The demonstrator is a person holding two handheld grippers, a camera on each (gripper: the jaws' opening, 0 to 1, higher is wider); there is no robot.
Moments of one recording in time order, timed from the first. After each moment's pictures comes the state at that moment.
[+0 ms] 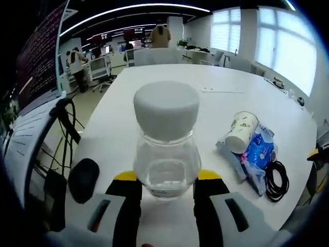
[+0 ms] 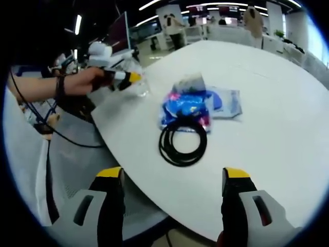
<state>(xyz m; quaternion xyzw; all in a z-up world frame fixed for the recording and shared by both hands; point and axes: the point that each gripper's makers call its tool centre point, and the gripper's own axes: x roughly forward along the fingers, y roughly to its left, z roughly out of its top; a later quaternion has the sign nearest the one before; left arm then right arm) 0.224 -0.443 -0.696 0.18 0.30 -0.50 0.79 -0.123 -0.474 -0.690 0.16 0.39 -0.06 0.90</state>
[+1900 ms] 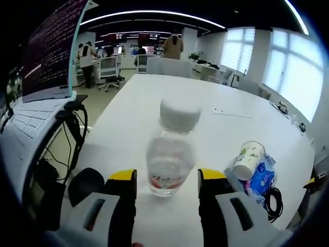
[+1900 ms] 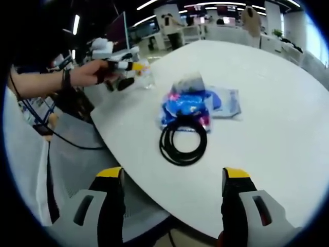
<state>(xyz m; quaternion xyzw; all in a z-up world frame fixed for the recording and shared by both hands) 0.250 -0.441 -0.670 0.10 0.30 -0.49 0.82 -0.123 -0.473 -0.687 0.16 0.40 -0.07 0.90</state>
